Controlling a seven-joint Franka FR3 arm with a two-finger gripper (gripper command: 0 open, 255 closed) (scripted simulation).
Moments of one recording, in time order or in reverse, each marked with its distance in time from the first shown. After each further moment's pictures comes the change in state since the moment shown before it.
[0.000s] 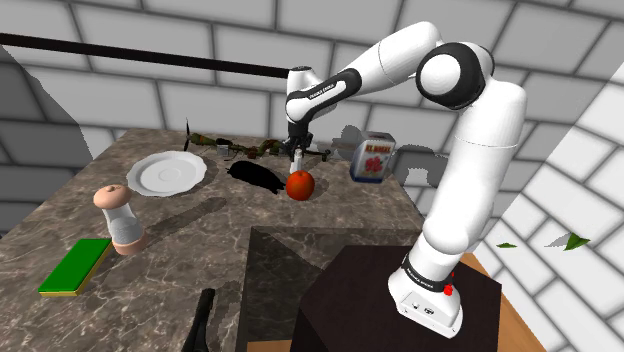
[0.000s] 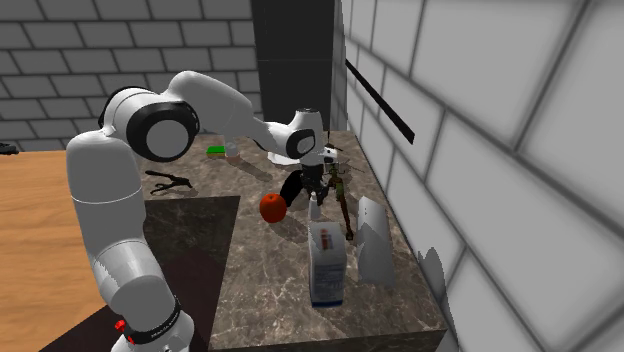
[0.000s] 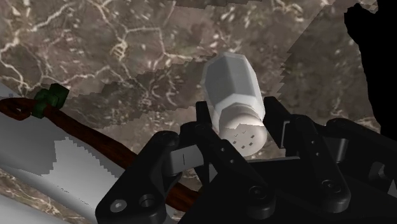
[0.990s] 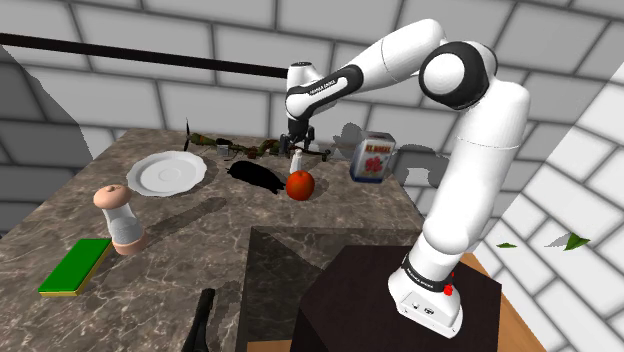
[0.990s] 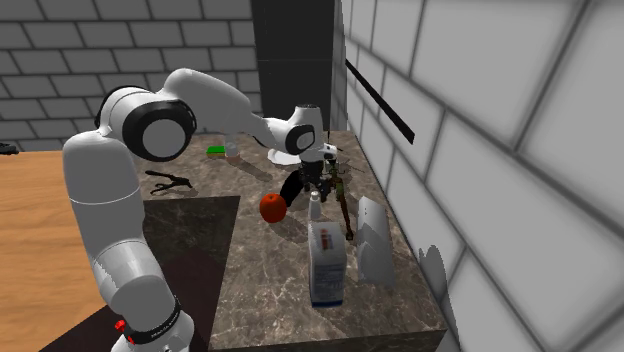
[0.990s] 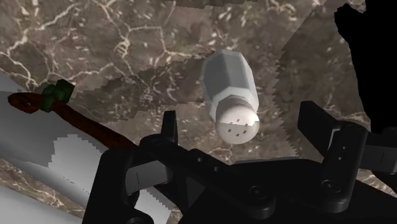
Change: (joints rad) arm 0.002 -0.018 0.002 0.013 0.003 -0.032 -0.002
